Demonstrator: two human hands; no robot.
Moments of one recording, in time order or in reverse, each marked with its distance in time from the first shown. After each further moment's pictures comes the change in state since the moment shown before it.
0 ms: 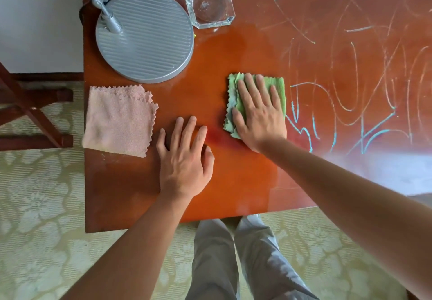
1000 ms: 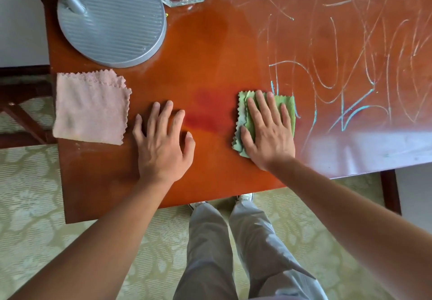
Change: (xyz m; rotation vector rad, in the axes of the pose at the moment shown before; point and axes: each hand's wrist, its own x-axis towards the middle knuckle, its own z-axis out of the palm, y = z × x) left_hand 0.000 0.000 0.000 0.016 -0.042 -0.011; right_hand -0.090 0.040 0.009 -0.014 0.021 0.083
